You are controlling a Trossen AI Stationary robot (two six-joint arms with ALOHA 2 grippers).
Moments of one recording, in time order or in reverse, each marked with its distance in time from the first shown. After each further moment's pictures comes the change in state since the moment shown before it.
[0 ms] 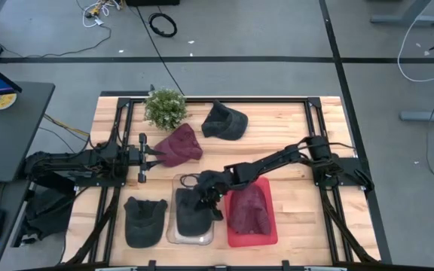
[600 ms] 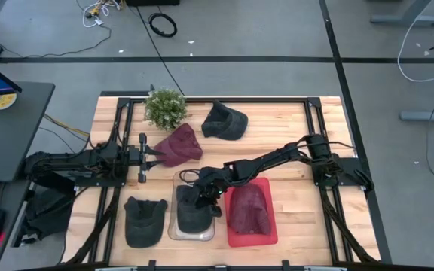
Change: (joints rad) left arm 0.000 0.000 0.000 0.001 0.000 0.000; right arm -0.021 -0.004 0.000 -0.032 -0.002 0.053
